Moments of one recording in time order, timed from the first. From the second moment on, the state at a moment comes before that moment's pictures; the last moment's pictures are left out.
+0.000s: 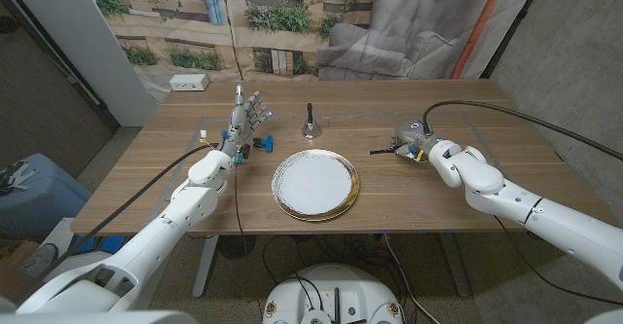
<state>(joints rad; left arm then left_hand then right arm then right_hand) 0.84 0.51 0.37 -1.30 -0.65 -0.29 -0.03 0.01 0.07 -0.13 0.14 0.21 0.06 -0.21 0.19 0.19 0.09 -0.15 0.20 0.19 0.17 -0.04 0.18 0.18 0.33 0.02 0.21 0.18 -0.75 -0.90 -0.76 -1.74 -0.98 -0.31 0.17 0.96 0.05 0.38 -0.15 0.18 0.82 -0.21 0.57 0.23 0.99 -0.22 0.23 0.20 0.47 -0.05 0.52 0.31 0.40 -0.03 0.20 0.17</state>
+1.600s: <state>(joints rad) 0.84 0.51 0.37 -1.30 -0.65 -0.29 -0.03 0.01 0.07 -0.13 0.14 0.21 0.06 -0.21 0.19 0.19 0.09 -0.15 0.20 0.19 0.17 -0.04 0.18 0.18 0.33 0.02 0.21 0.18 -0.92 -0.88 -0.51 -1.74 -0.37 -0.11 -0.15 0.94 0.08 0.37 -0.15 0.19 0.84 -0.21 0.58 0.22 1.01 -0.22 0.23 0.21 0.47 -0.05 0.51 0.31 0.40 -0.04 0.20 0.17</state>
